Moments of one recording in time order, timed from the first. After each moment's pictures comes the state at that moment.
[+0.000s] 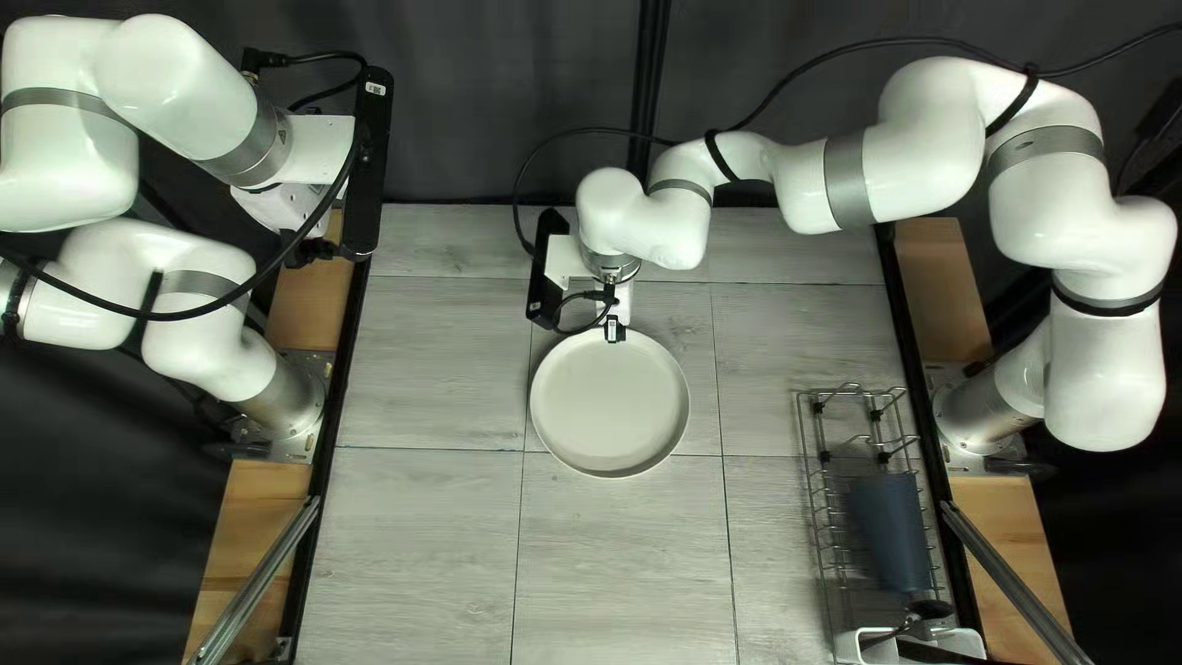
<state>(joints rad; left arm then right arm) 0.07 -0.97 0.05 0.82 0.32 1.72 0.16 -0.25 0.51 0.05 1.49 -0.04 1.05 -0.13</state>
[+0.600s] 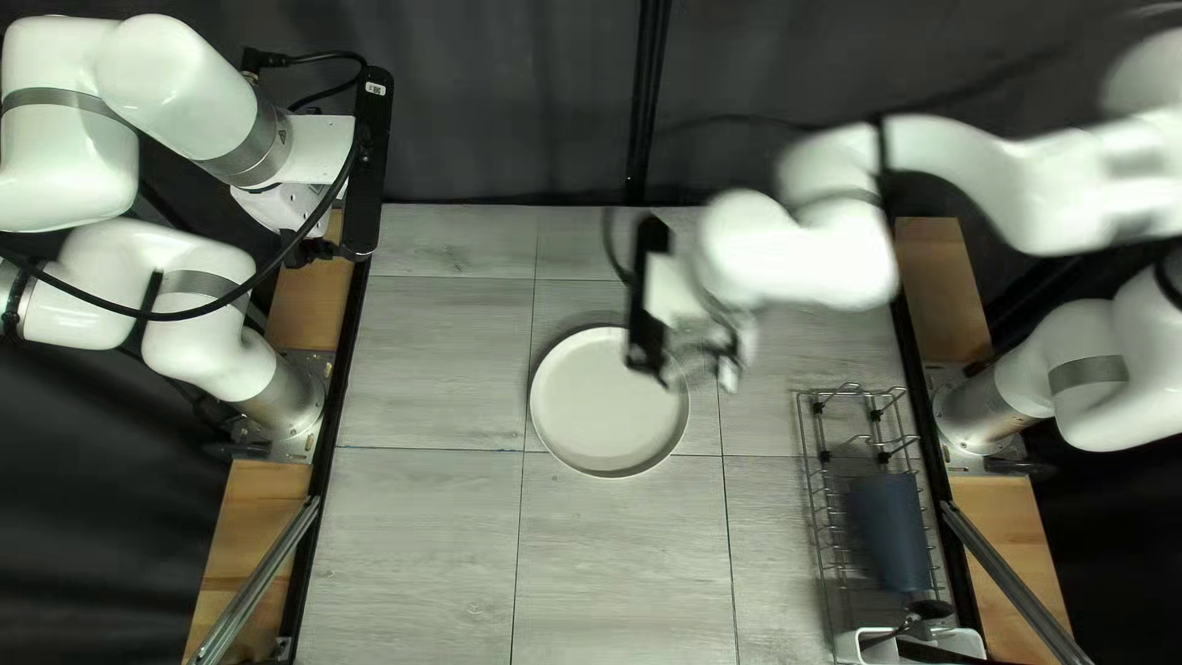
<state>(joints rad) 0.07 -0.97 0.05 0.82 0.32 1.72 0.16 -0.06 -0.10 0.18 1.13 -0.09 1.40 0.25</state>
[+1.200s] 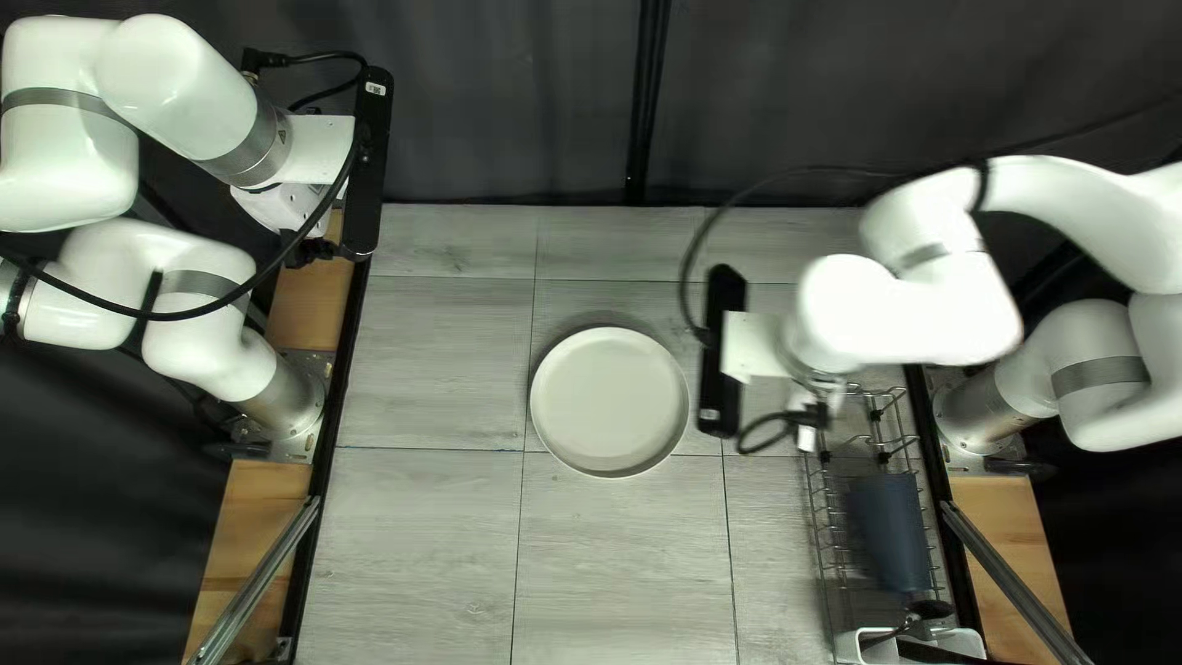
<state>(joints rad) 0.07 -0.97 0.05 0.82 0.32 1.72 0.16 -0.01 -0.27 0.23 1.01 0.01 1.49 0.37</state>
